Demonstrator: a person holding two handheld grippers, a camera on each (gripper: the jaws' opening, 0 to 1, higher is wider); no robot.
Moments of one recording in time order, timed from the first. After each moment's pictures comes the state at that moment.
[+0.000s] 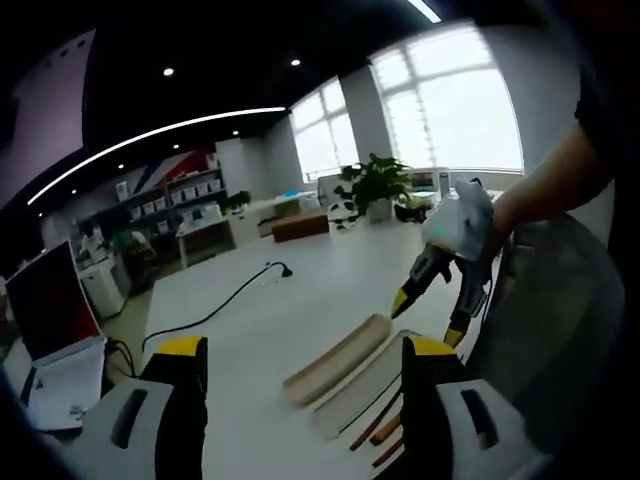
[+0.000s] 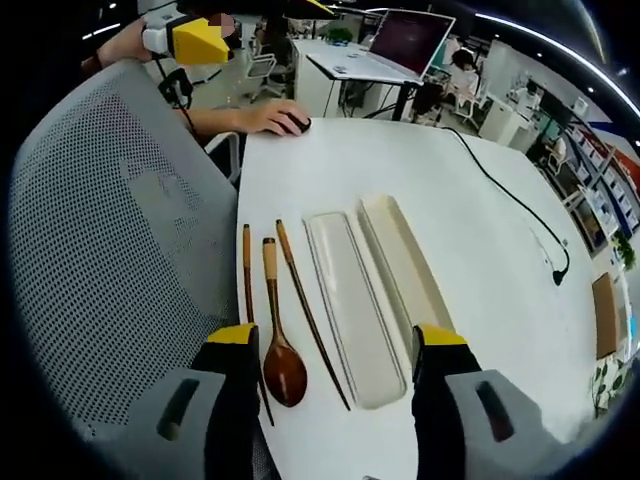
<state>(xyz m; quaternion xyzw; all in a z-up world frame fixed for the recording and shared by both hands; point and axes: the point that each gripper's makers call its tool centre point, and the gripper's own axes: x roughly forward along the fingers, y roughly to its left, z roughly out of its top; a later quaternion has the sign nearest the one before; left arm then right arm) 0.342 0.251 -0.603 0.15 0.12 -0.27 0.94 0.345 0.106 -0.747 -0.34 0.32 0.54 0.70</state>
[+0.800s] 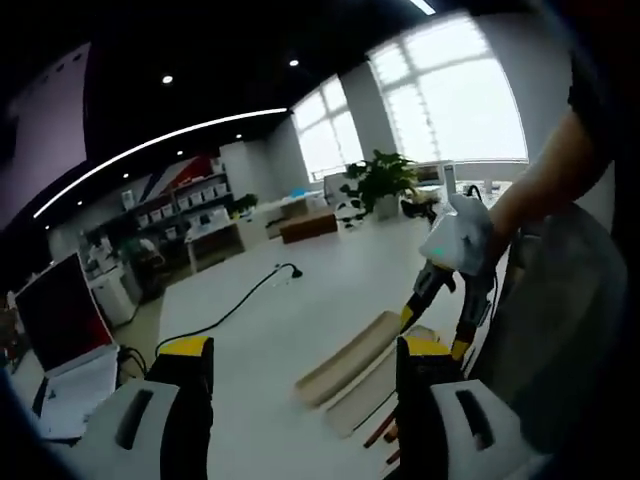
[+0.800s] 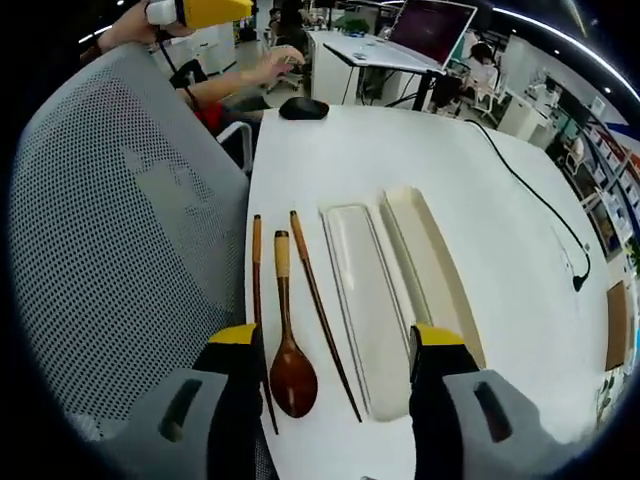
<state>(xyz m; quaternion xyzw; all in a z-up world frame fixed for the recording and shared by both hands) 0.344 0.255 -0.605 0.17 0.12 -0.26 0.94 0.341 0.116 -0.768 -0.35 0.34 0.56 0.67</state>
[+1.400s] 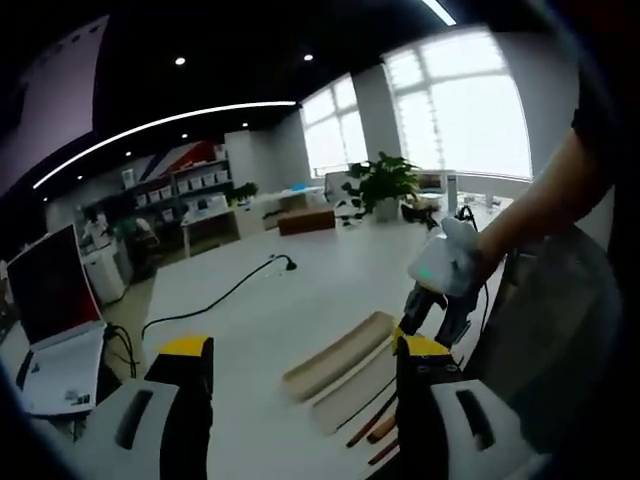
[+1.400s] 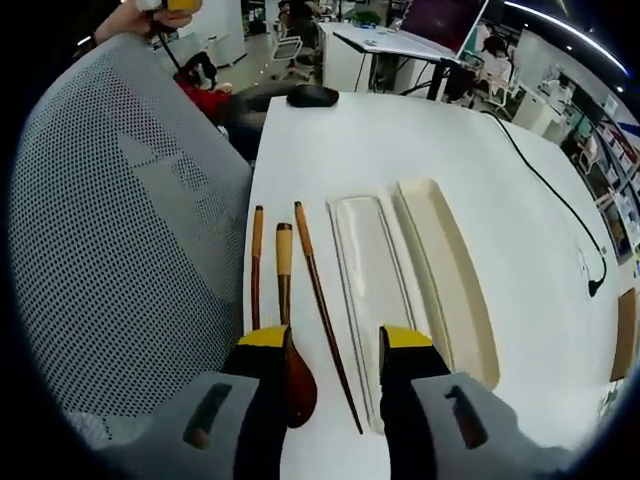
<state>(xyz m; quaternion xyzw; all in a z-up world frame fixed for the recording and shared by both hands) 0.345 0.258 -0.609 0.13 0.13 -0.25 0.95 0.338 0.129 -0.789 -0.36 0.36 0.59 0.62</state>
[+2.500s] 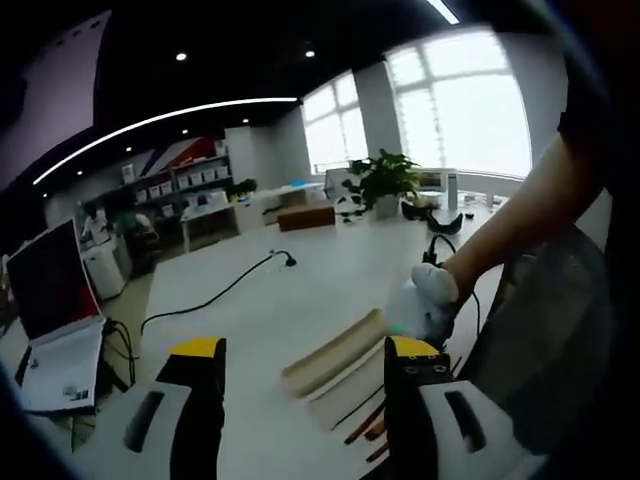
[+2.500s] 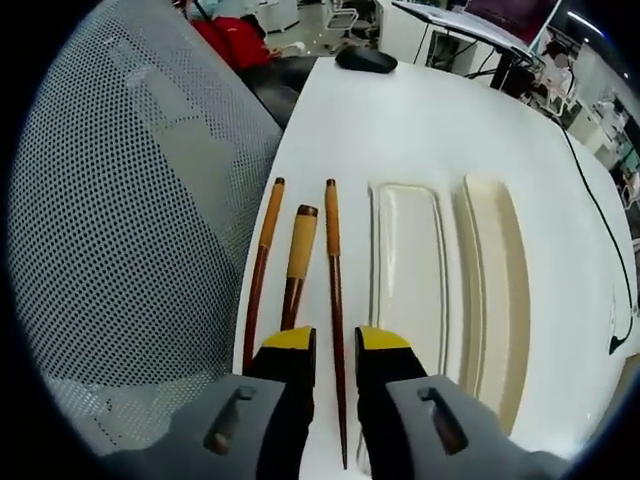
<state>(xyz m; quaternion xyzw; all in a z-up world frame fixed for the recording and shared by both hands) 0.342 0.258 -0.614 0.13 0.15 -0.26 0.95 0.329 0.147 -0.829 -0.42 0.37 0.63 0.53</state>
